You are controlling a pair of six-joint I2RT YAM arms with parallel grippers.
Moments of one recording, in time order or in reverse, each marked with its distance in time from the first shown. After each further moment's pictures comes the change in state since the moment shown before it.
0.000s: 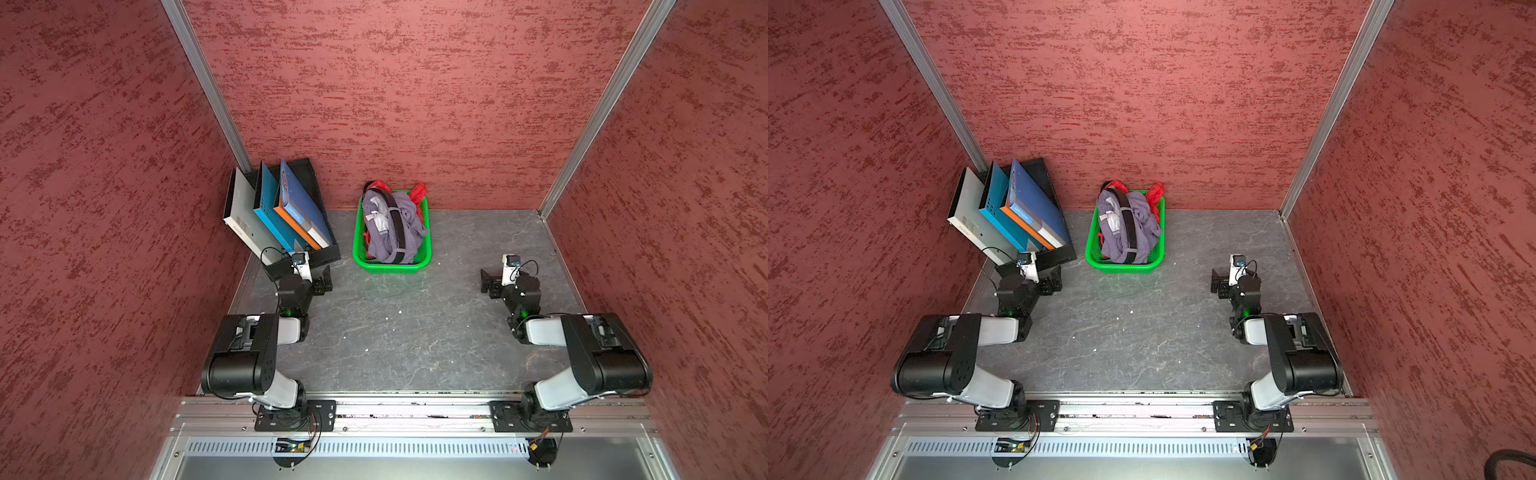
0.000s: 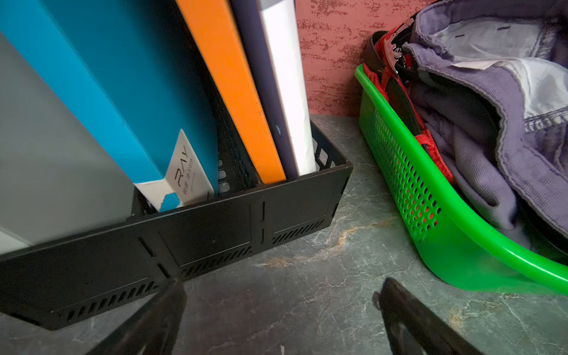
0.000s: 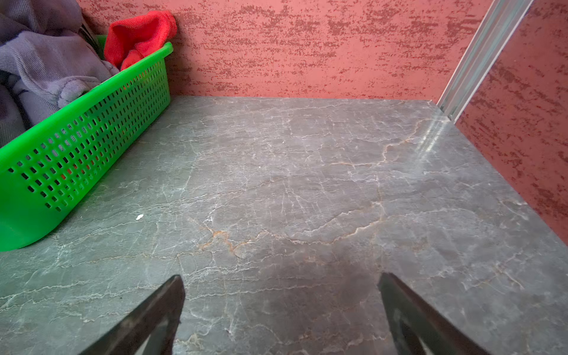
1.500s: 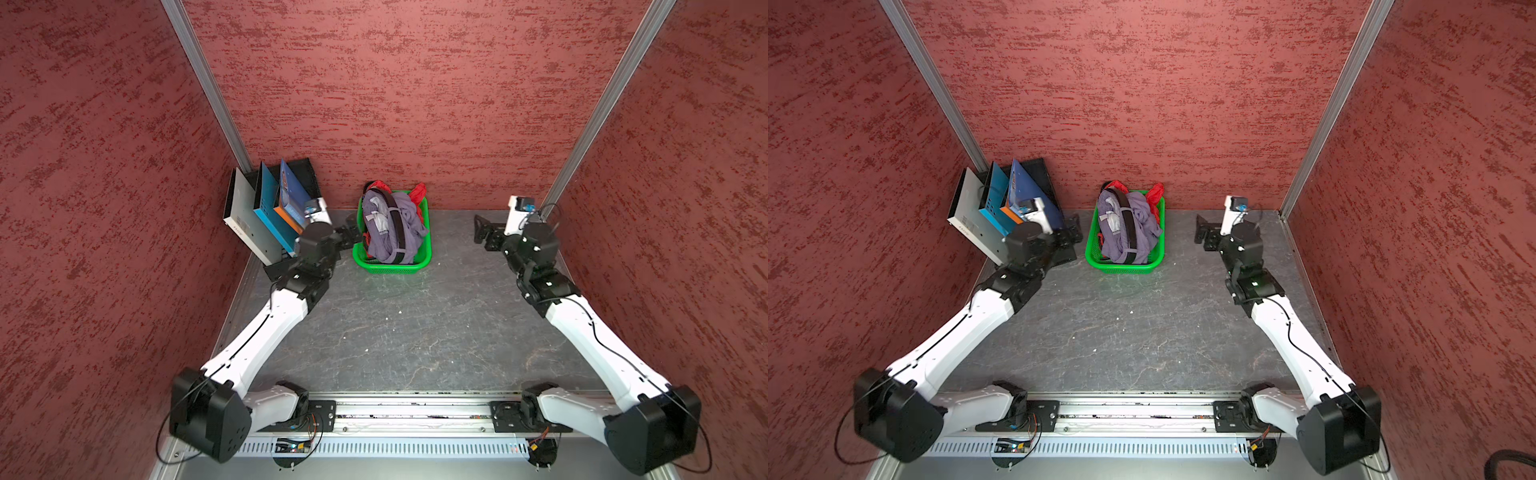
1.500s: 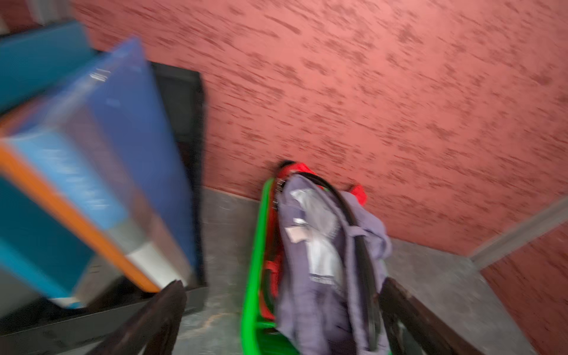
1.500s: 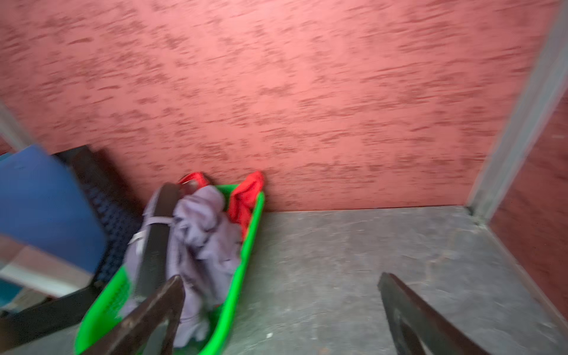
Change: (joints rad) left arm -0.480 -0.201 0.769 -0.980 -0.415 -0.384; right arm 0.307 -0.307 0.739 -0.952 0.153 0.206
